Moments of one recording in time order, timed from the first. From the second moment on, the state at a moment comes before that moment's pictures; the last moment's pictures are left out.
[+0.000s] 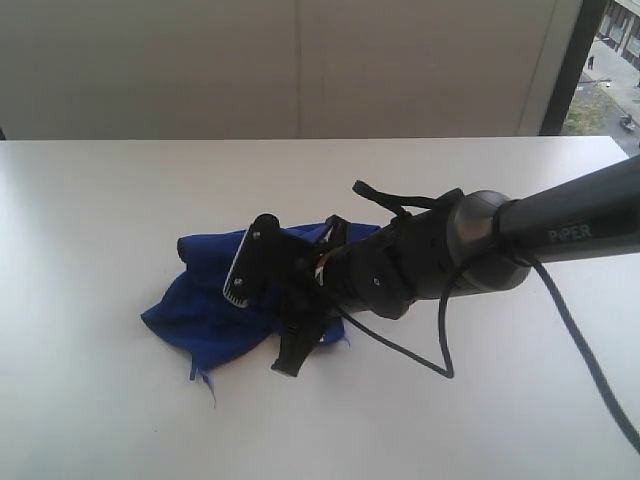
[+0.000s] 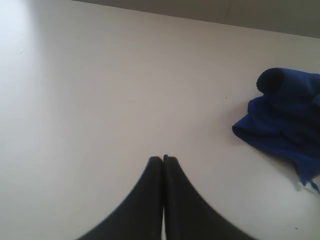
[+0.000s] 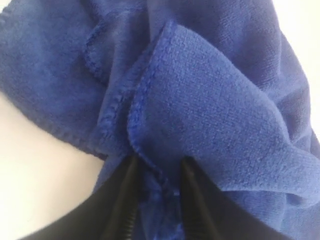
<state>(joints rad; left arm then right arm) -0.04 0.00 0.02 -0.07 0.36 -0.12 0.58 1.97 -1.08 0.04 0.03 -0.66</state>
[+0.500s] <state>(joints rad) -0.04 0.00 0.02 -0.07 0.36 -0.12 0.58 1.97 -1.08 0.04 -0.02 -0.65</state>
